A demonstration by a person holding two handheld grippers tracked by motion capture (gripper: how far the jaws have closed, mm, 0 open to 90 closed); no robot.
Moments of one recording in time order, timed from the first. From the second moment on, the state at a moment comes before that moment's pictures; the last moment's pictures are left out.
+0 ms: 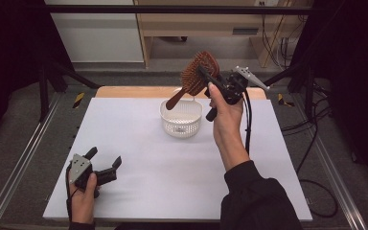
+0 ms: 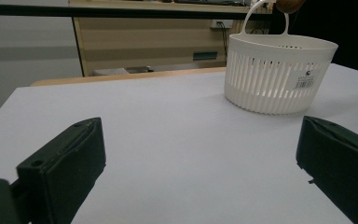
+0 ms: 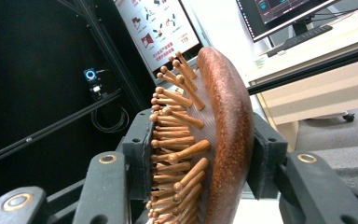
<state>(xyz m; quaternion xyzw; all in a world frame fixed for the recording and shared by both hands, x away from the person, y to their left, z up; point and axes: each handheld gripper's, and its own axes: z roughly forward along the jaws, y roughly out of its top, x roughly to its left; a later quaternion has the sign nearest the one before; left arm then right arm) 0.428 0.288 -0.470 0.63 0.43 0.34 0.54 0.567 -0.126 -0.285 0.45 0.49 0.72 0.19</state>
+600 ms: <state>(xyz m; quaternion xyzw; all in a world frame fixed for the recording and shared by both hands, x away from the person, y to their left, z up) 0.428 0.289 -0.470 0.63 0.43 0.34 0.55 0.570 -0.128 -0.287 0.45 0.49 0.72 0.19</state>
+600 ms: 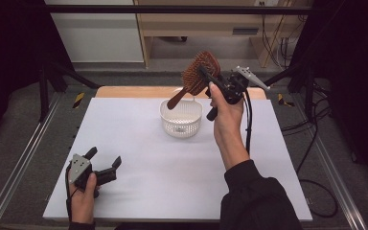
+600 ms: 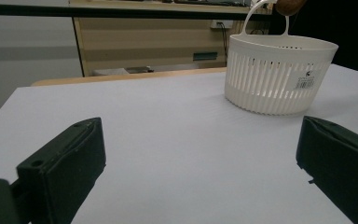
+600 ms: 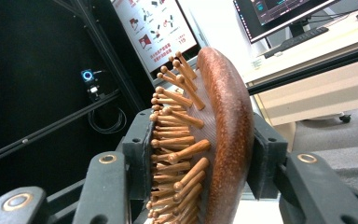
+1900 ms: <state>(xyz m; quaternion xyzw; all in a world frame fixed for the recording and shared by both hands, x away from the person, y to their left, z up) 0.429 0.289 -0.472 0.63 0.43 0.34 0.54 0.586 -0.125 -0.333 0.48 0.49 0.70 0.19</state>
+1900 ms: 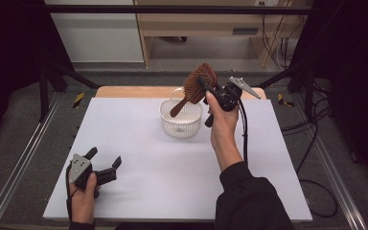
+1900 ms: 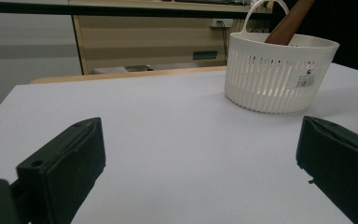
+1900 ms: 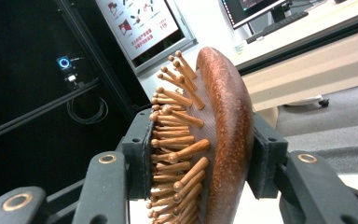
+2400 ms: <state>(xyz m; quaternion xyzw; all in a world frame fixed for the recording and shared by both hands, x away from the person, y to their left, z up) 0.429 0.289 -0.472 0.63 0.43 0.34 0.54 0.596 -0.116 -0.363 0.50 0.50 0.69 0.18</state>
